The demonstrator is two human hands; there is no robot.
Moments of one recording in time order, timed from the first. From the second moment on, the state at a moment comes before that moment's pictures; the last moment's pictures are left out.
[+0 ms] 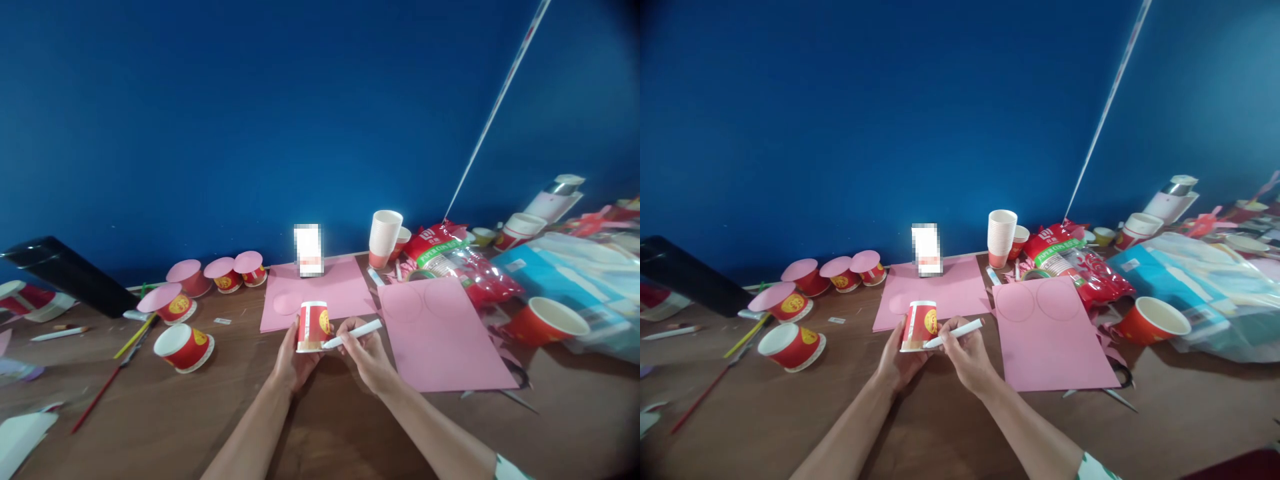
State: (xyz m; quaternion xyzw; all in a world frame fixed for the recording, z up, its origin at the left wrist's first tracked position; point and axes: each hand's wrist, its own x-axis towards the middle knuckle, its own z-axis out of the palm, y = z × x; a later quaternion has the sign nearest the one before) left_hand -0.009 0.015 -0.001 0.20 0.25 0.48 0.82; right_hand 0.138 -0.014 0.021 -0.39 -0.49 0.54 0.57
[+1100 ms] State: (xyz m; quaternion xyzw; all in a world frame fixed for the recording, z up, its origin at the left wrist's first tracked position) left_hand -0.006 0.014 0.003 0.17 0.24 0.49 0.82; right_hand 0.135 -0.014 0.020 -0.41 -0.46 0.51 0.60
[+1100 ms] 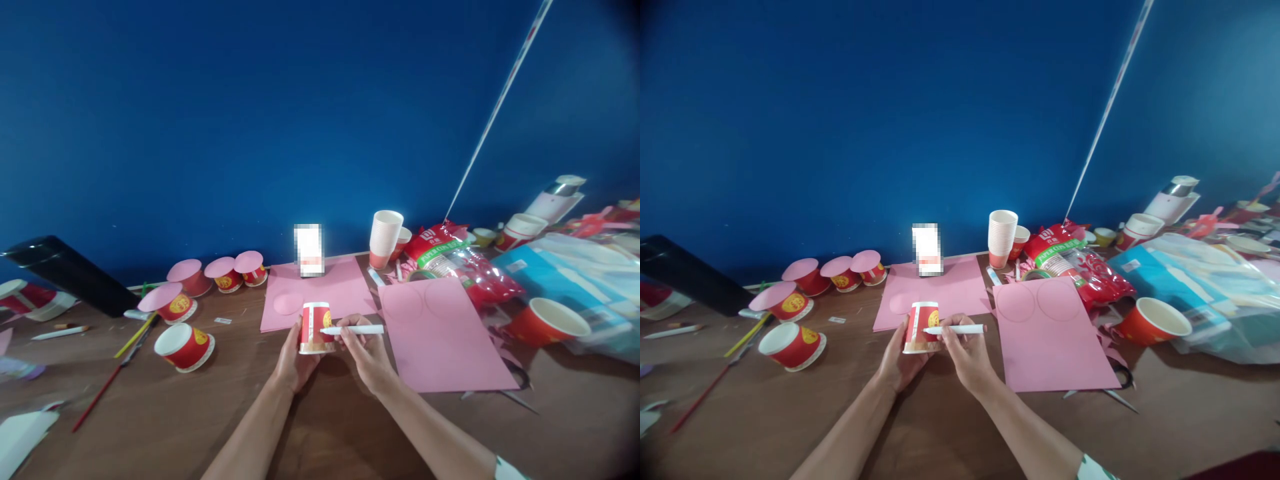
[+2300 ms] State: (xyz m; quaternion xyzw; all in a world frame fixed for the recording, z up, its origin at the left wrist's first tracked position) left_hand -0.008 0.014 -0.001 0.16 0.26 0.49 0.82; right_hand 0.135 -0.013 0.020 -0.41 -0.43 0.53 0.61
